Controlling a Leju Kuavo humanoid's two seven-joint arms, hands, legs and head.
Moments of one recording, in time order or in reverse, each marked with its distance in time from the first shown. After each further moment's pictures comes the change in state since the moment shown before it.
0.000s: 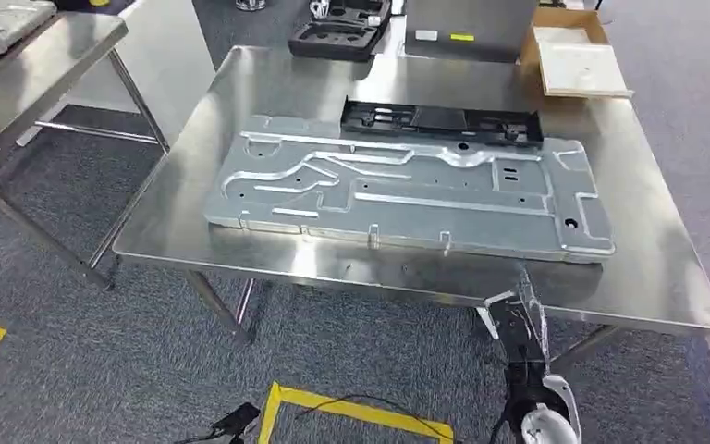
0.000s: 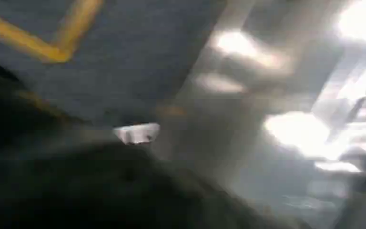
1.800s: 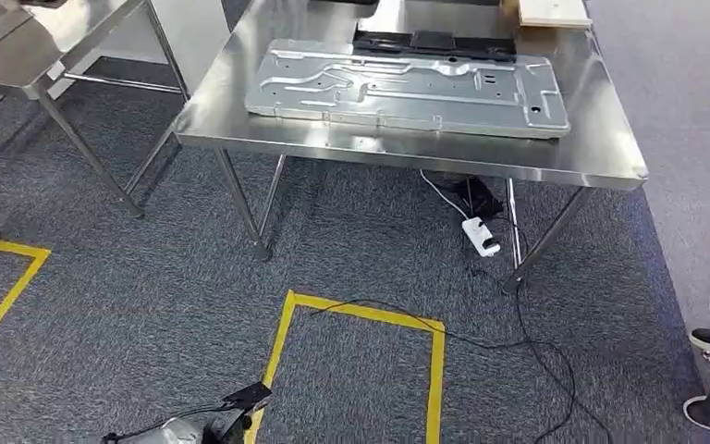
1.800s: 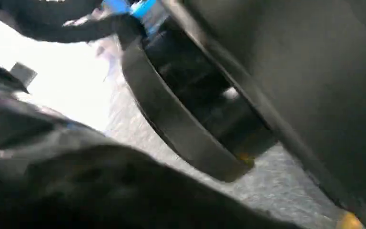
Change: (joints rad) left arm -0.101 -0.024 0.027 -0.003 -0.097 -0.137 0.139; right arm 0.028 0.178 0.125 0.850 -0.013 0.701 0.539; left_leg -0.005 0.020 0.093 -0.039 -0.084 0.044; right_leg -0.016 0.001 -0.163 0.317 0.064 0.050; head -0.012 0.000
